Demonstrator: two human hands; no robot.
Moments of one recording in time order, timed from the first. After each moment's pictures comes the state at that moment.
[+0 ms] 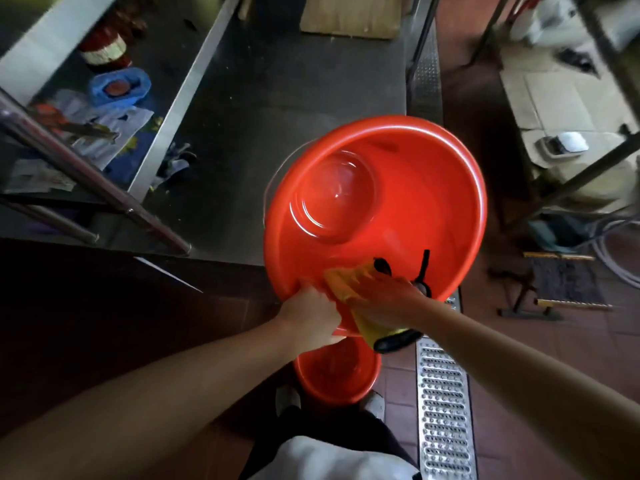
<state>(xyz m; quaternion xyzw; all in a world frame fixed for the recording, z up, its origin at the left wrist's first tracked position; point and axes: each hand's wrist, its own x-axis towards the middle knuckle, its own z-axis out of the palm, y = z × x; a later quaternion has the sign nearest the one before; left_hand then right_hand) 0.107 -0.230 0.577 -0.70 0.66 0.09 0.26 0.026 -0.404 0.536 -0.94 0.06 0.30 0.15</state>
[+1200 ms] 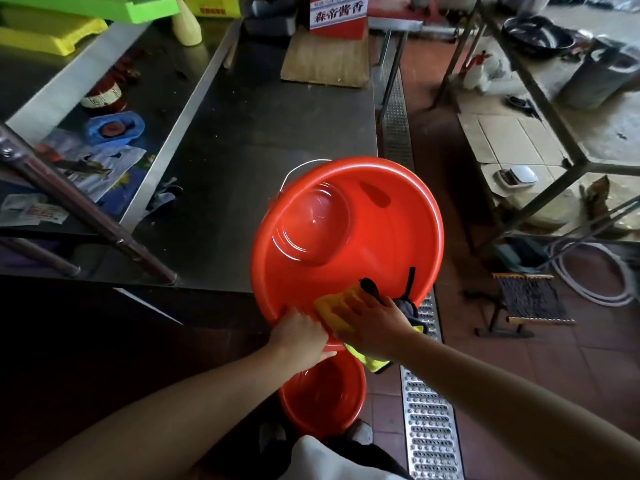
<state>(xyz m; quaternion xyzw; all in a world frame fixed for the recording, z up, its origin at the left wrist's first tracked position) 0.095 -0.230 0.572 -0.77 0.60 0.09 0.21 -0.003 -0.391 0.555 -0.97 0.05 0.23 0.01</state>
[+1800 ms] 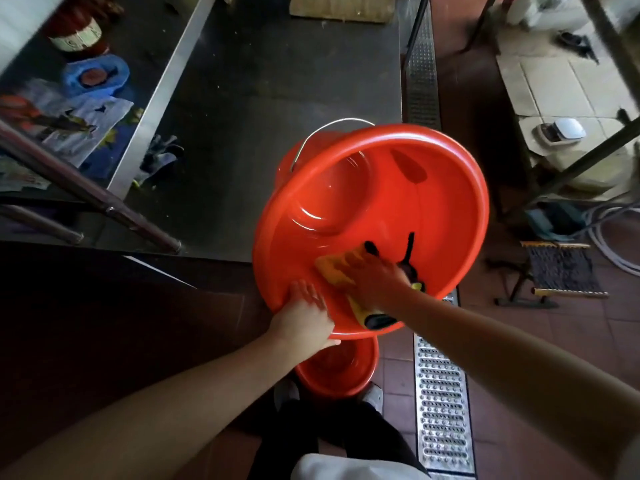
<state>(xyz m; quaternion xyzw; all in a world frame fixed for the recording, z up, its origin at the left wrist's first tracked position) 0.094 -0.225 0.563 -0.76 0.59 0.08 0.26 0.056 -0.411 0.485 -0.97 0.08 0.23 0.01</state>
